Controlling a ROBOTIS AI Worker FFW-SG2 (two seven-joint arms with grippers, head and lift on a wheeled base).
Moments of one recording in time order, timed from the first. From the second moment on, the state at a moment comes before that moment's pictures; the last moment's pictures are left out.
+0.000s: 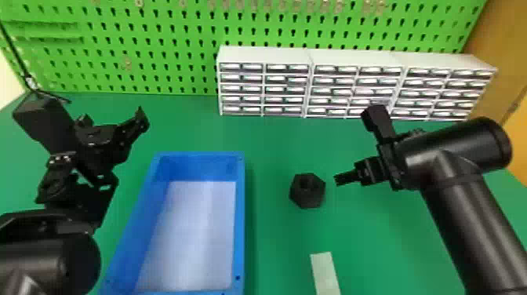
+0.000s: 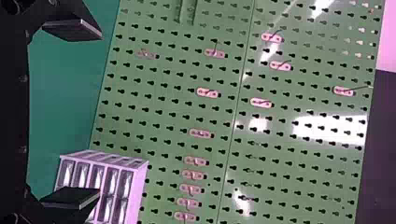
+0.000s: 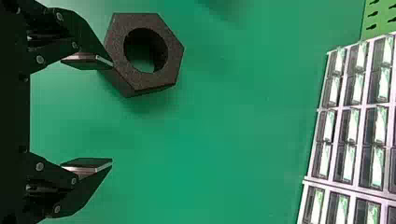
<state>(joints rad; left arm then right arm) -0.04 0.07 0.10 -1.84 0.25 0.21 0.02 -0.54 -0.19 0.16 -1.44 0.27 1.25 0.71</state>
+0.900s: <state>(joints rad) -0.04 0.07 0.10 -1.84 0.24 0.21 0.02 -0.60 -0.15 0.15 -1.21 0.23 1.04 0.71</state>
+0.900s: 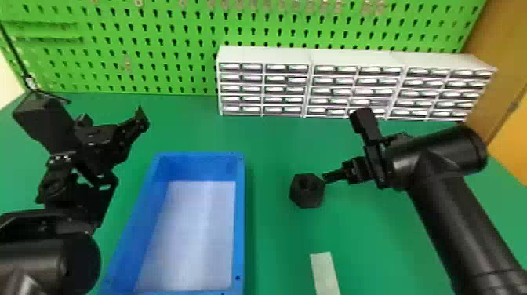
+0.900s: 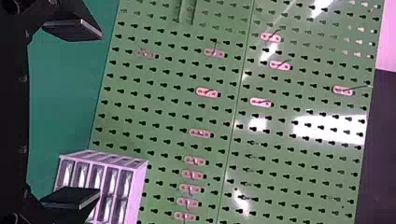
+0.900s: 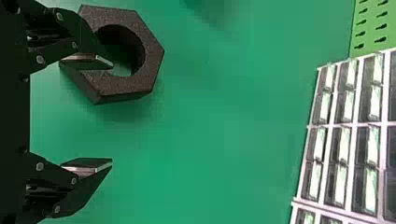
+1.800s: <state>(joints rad) -0.04 0.07 0.10 -1.84 0.24 0.21 0.02 -0.66 -0.13 0.19 -1.02 0.18 0.89 0.67</state>
